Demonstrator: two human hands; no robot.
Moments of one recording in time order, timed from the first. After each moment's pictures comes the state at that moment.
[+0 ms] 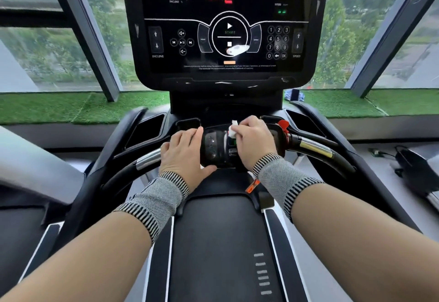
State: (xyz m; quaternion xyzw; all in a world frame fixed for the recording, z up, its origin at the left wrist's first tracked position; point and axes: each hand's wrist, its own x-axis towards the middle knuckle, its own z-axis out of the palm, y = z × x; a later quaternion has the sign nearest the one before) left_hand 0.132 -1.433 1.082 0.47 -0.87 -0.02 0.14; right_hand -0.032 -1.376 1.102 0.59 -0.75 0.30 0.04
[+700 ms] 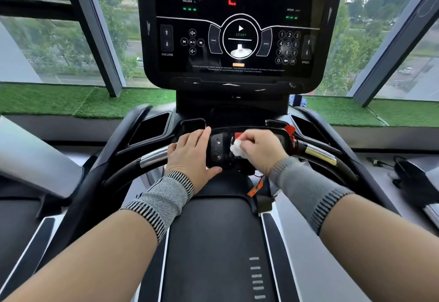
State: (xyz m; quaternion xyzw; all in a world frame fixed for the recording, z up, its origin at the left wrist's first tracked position) left_hand 0.132 -1.436 1.077 0.47 -0.87 -0.03 0.15; right_hand -0.031 -1.371 1.119 0.58 -0.75 0.29 -0.12
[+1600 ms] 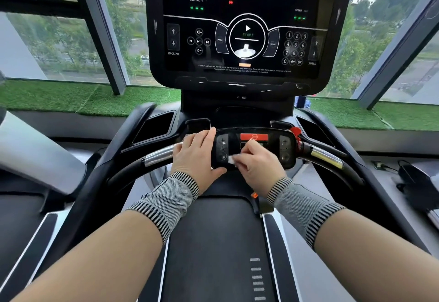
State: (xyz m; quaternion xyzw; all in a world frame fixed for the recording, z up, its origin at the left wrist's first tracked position) left_hand 0.133 -1.436 1.074 0.46 -0.87 -0.05 0.16; right_hand -0.020 -1.359 1.077 0.70 -0.66 0.26 0.07
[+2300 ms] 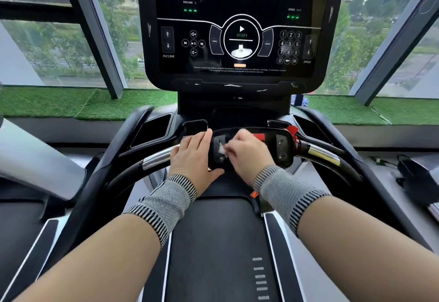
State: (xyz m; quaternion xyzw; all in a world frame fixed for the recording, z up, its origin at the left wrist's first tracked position) left_hand 0.134 -1.436 1.075 0.46 -0.87 -0.05 0.16; right_hand -0.011 -1.380 1.091 0.67 -0.70 0.24 0.04
